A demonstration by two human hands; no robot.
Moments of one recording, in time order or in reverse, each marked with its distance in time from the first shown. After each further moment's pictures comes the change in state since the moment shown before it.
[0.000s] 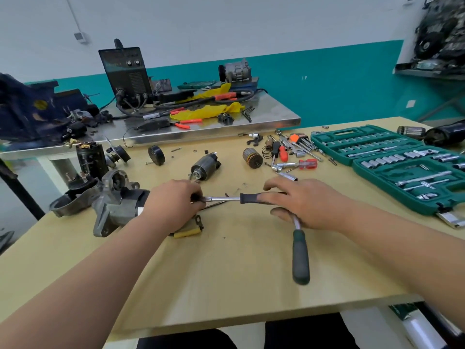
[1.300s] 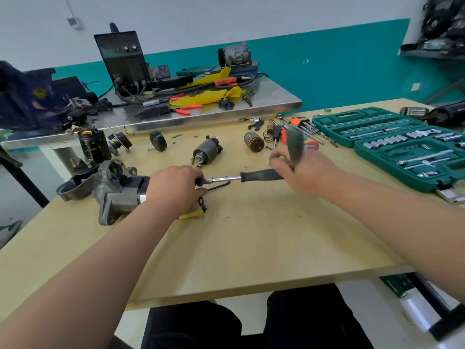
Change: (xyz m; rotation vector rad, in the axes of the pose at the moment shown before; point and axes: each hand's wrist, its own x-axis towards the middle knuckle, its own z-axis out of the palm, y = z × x) left_hand -0.010 0.006 0.002 0.103 0.030 -0.056; right_hand 0.019 -0.005 -0.011 0.309 0.065 0.462
